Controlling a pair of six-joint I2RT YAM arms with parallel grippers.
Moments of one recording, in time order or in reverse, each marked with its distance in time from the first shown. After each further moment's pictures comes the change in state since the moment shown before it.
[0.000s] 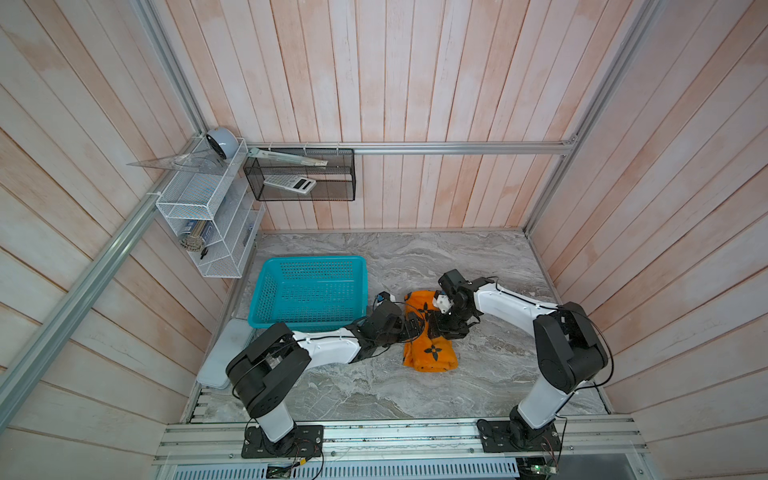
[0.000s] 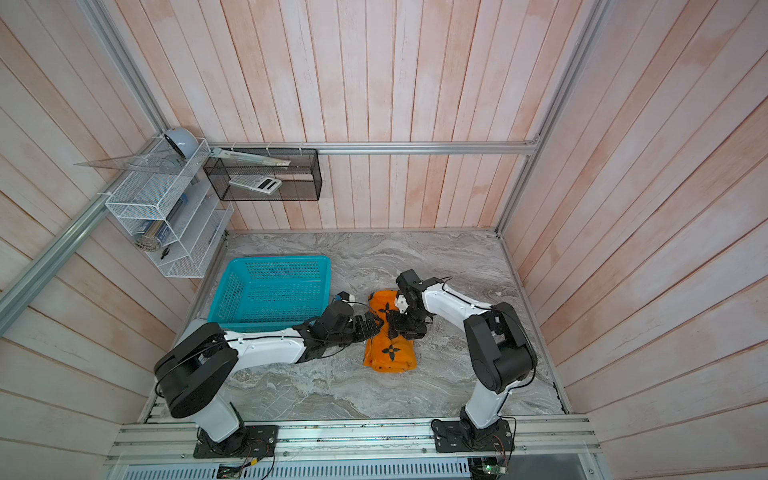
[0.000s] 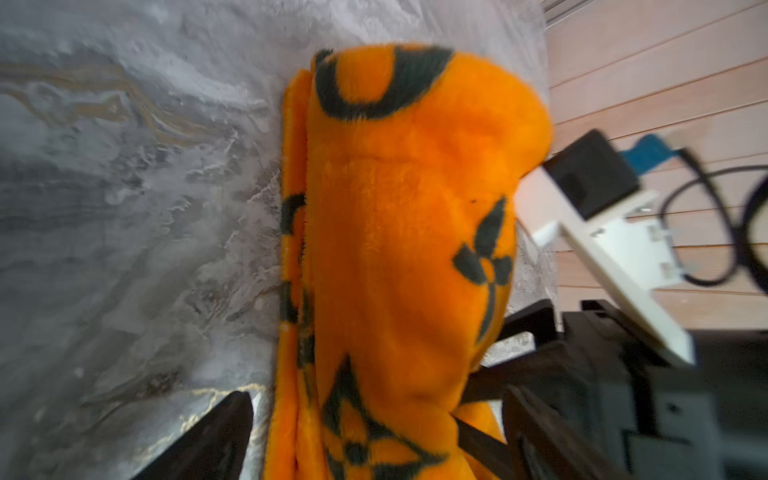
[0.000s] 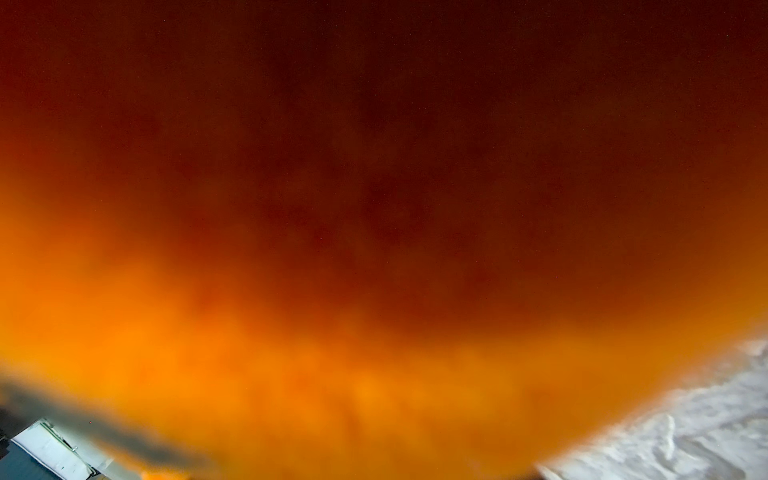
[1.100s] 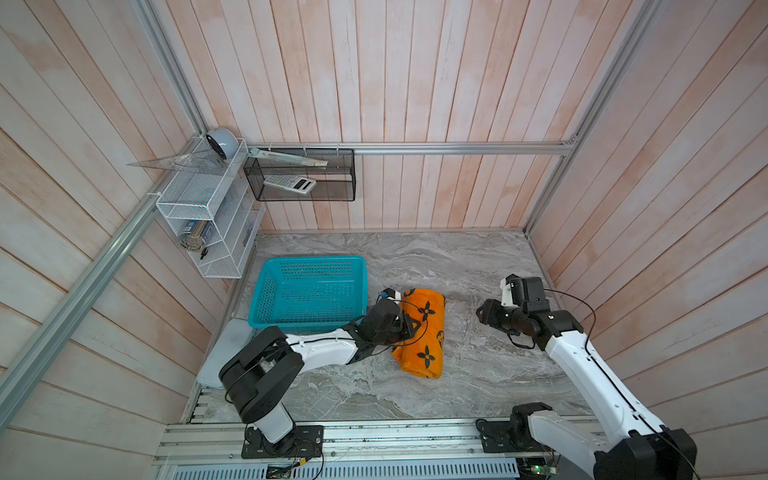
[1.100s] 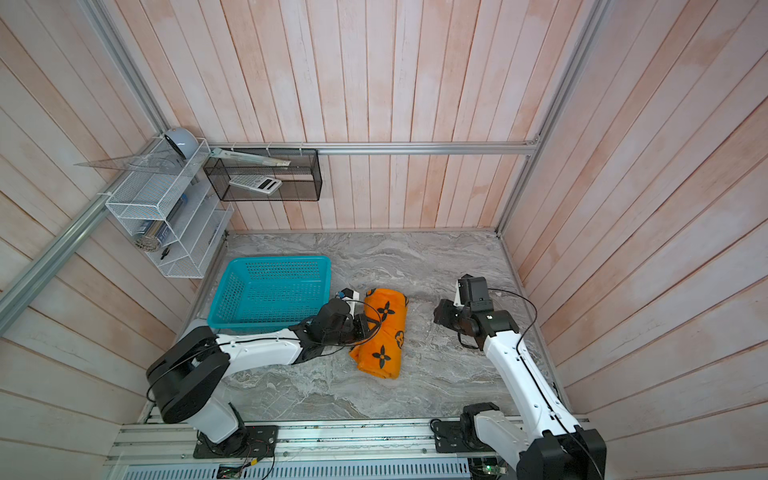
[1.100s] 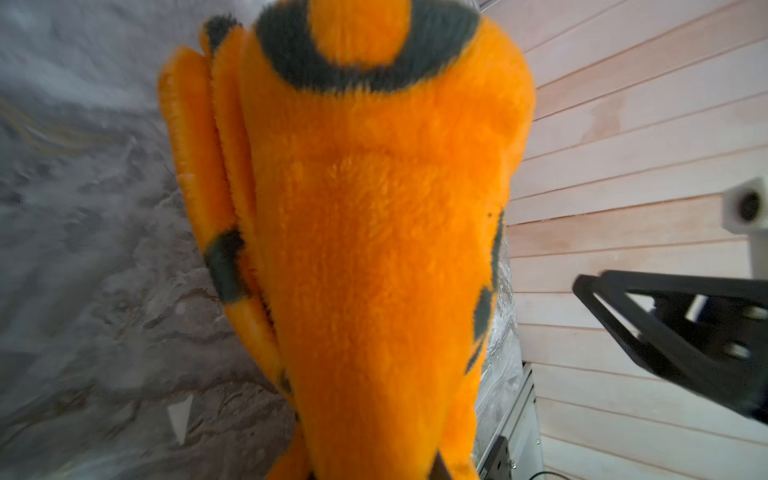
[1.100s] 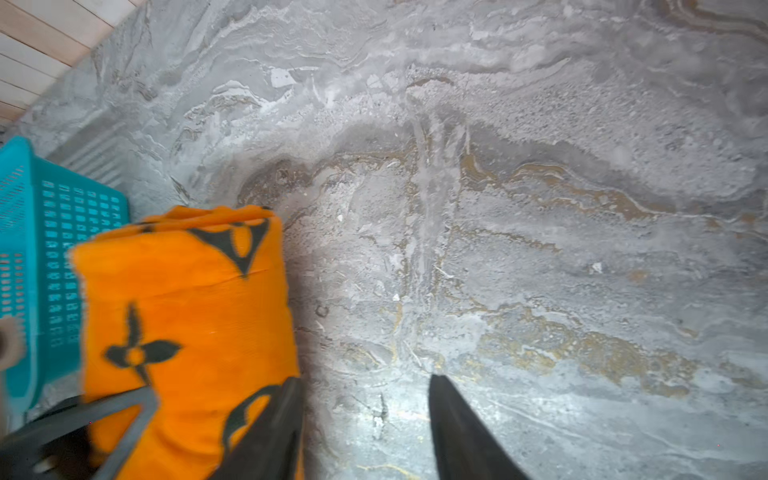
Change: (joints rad) left arm 0.001 -0.146 -0.001 -0.021 0.075 0.092; right arm -0.336 -0.671 -0.290 0.148 0.192 0.141
